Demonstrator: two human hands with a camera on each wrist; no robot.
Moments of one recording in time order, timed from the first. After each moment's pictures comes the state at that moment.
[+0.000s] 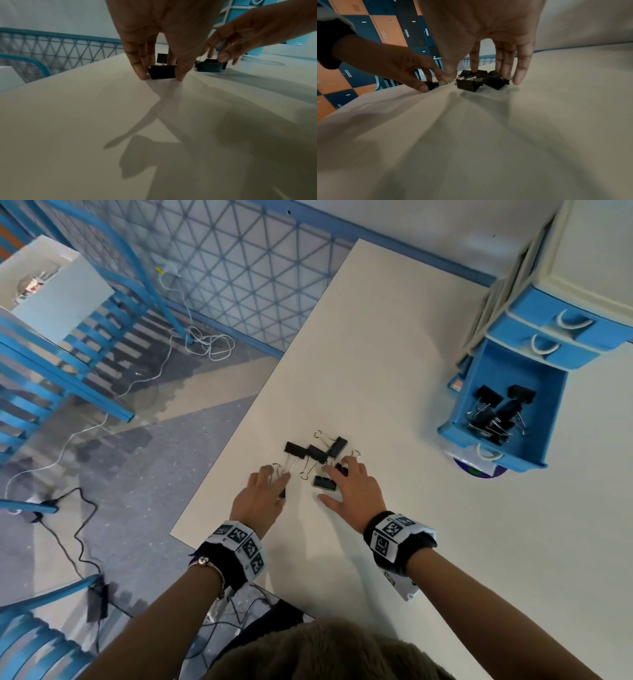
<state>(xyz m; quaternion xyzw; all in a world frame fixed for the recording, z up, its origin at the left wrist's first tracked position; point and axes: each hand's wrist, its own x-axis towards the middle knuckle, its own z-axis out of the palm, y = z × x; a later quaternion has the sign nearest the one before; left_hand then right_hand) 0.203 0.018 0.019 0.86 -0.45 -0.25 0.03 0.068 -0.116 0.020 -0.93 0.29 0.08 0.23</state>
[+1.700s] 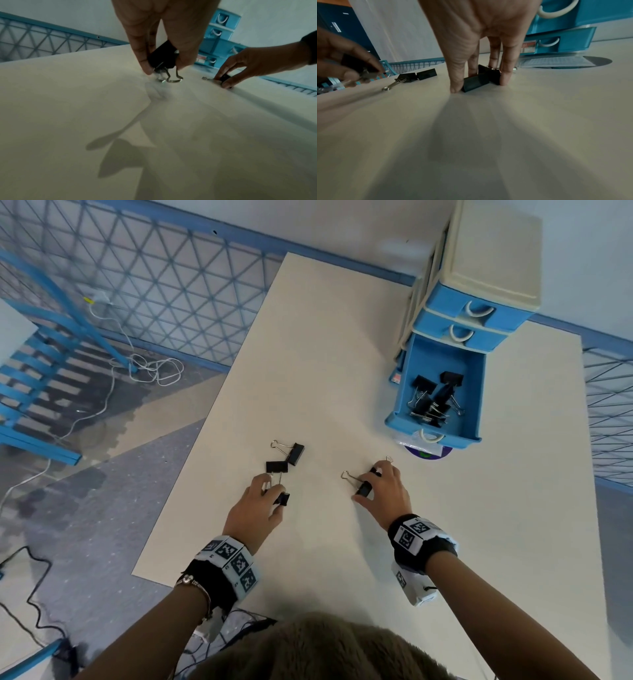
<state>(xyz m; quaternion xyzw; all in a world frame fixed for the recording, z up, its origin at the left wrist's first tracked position) 0.178 -0.006 0.017 0.79 -0.53 -0.24 0.21 -0.017 -0.159 0.020 -0.83 0.49 0.04 0.26</state>
